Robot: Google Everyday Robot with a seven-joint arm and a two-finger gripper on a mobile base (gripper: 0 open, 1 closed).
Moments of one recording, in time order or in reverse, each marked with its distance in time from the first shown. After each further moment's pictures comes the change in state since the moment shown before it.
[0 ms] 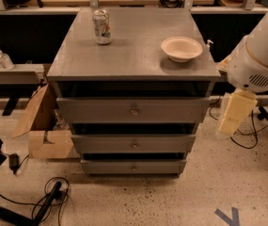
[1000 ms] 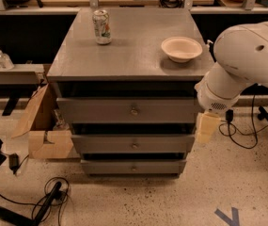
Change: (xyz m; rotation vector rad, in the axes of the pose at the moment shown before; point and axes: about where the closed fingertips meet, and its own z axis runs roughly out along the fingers) arm 0.005 -0.032 0.130 0.021 0.055 -0.086
